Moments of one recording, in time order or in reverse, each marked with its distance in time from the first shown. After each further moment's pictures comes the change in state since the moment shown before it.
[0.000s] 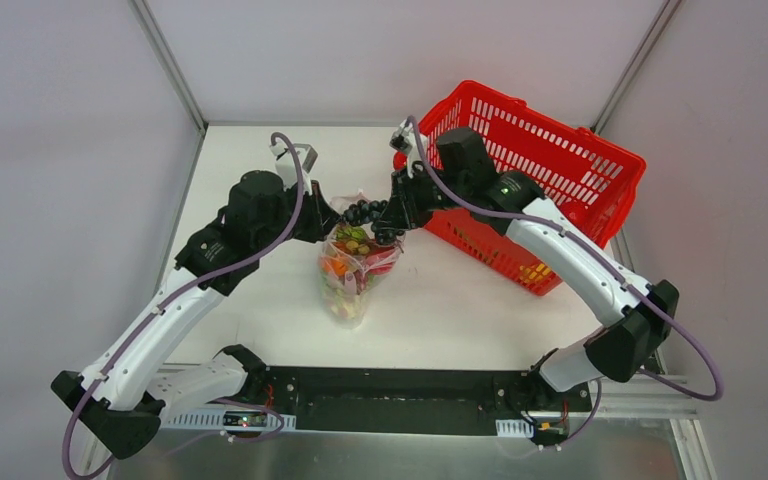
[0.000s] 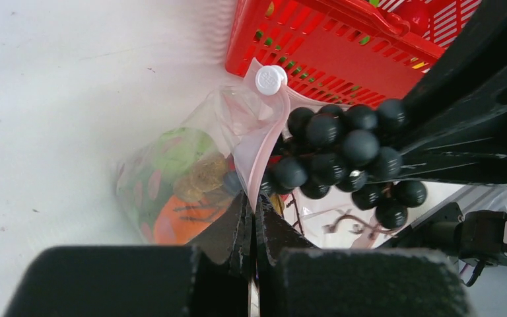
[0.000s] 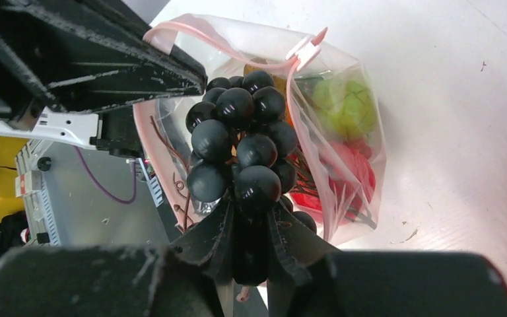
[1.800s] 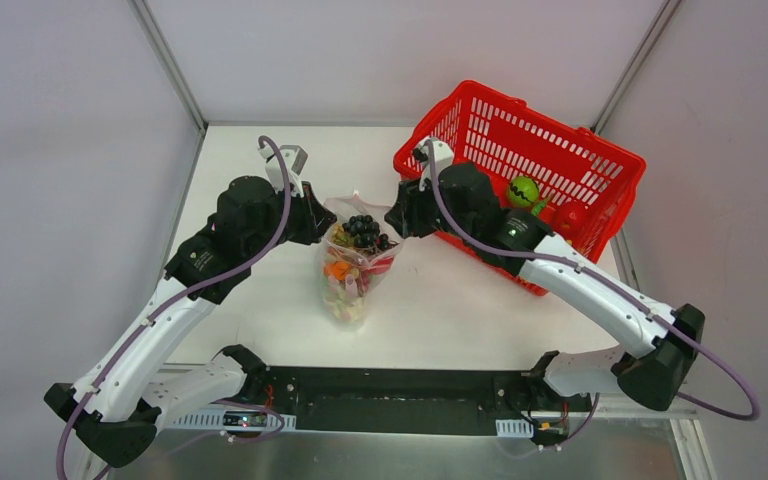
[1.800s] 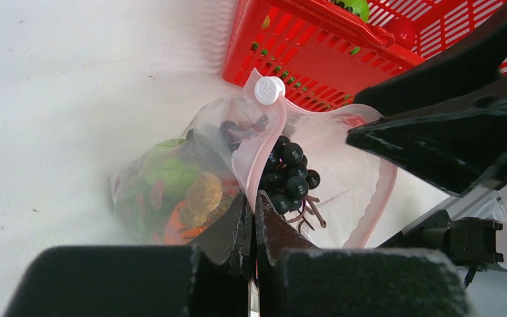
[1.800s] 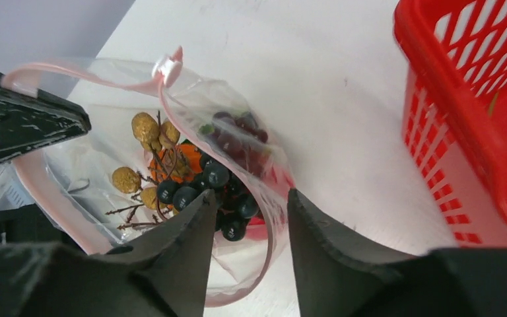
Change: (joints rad) left arm 0.000 -0.047 -0.007 0.005 -0.011 -0.021; right arm 0.151 -0.175 -0.217 0.208 0.602 0.123
